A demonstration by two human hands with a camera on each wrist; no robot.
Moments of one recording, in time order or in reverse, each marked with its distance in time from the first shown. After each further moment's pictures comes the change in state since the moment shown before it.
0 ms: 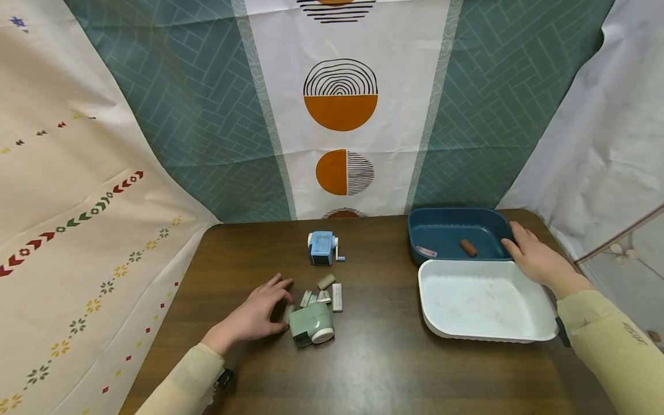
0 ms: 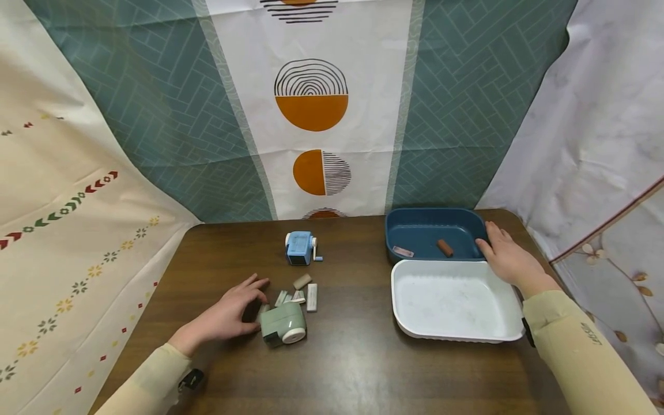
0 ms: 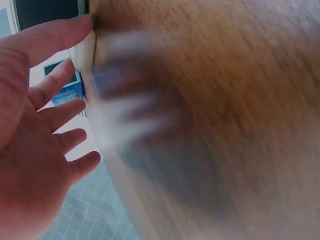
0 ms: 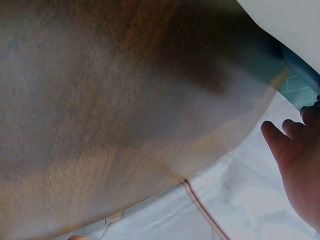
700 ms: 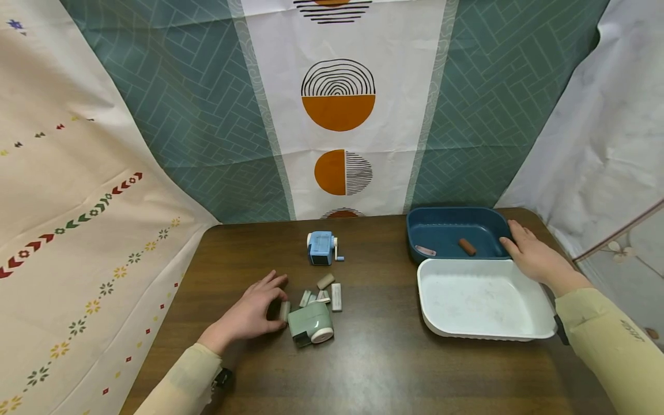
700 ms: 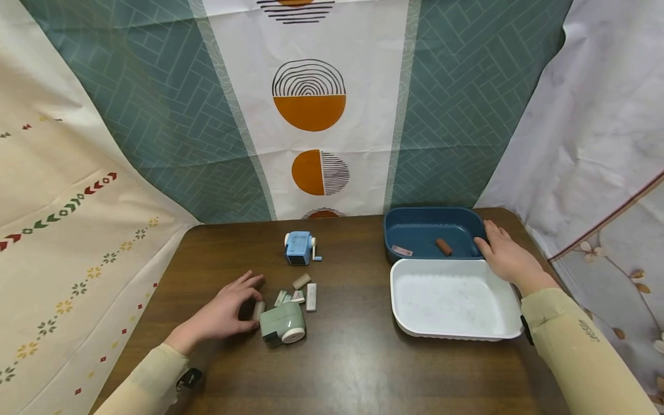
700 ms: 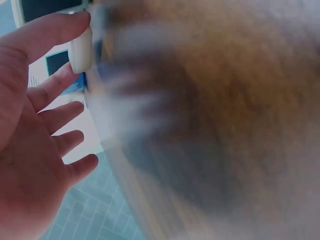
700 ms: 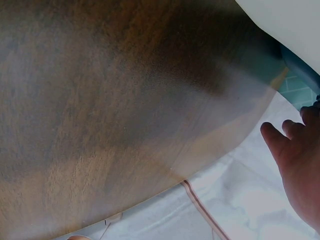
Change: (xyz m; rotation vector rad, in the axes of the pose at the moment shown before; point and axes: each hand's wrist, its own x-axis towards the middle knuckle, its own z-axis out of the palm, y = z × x) left_hand -0.002 -0.004 -0.006 0.046 0.049 -0.020; right_hand 0.003 0.002 0.001 -0.003 -0.010 0.001
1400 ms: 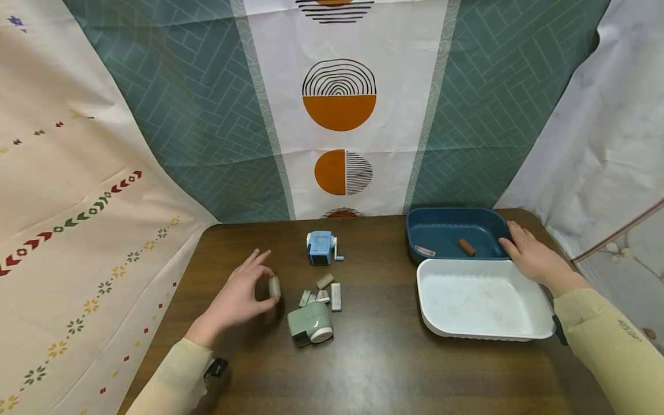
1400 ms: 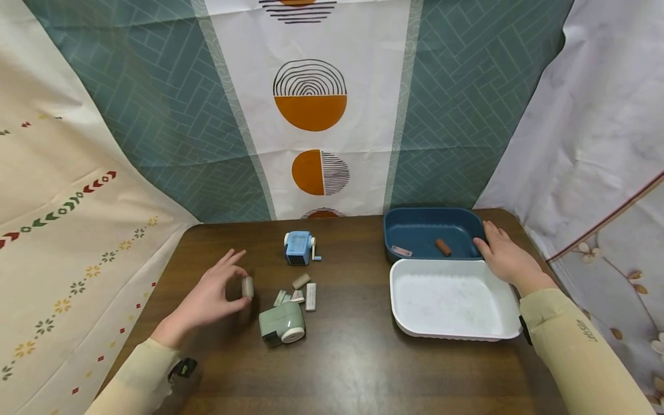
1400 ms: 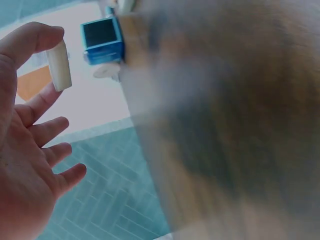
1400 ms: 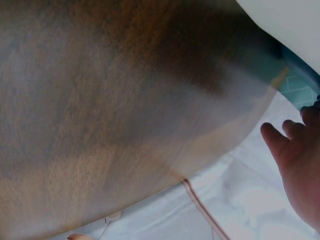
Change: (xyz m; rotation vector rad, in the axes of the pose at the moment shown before) left_hand 0.003 0.002 -0.034 -0.030 0.208 -0.064; right_hand -0.002 -0.001 0.000 0.001 0.005 0.001
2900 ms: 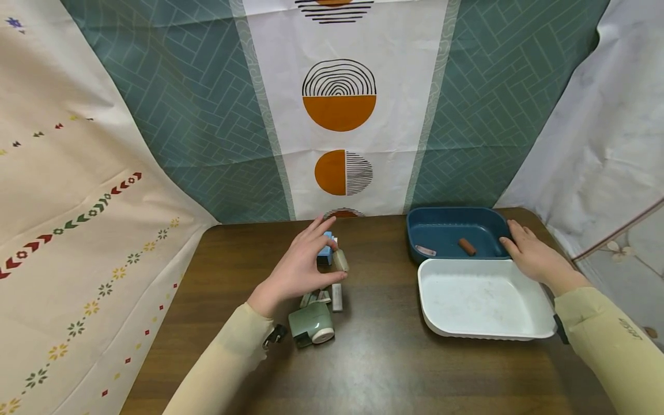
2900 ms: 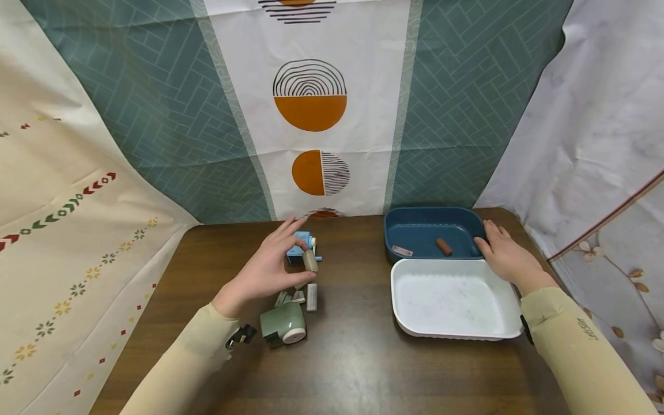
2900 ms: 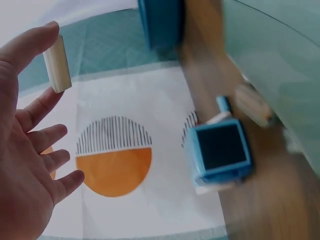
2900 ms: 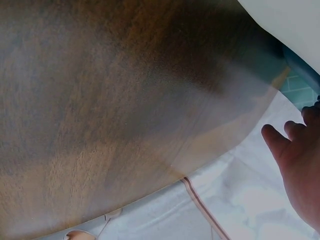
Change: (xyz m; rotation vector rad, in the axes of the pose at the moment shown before) left_hand 0.090 0.107 0.006 -0.114 0.045 0.237; right_hand 0.000 -0.004 -0.002 -0.022 0.002 -0.004
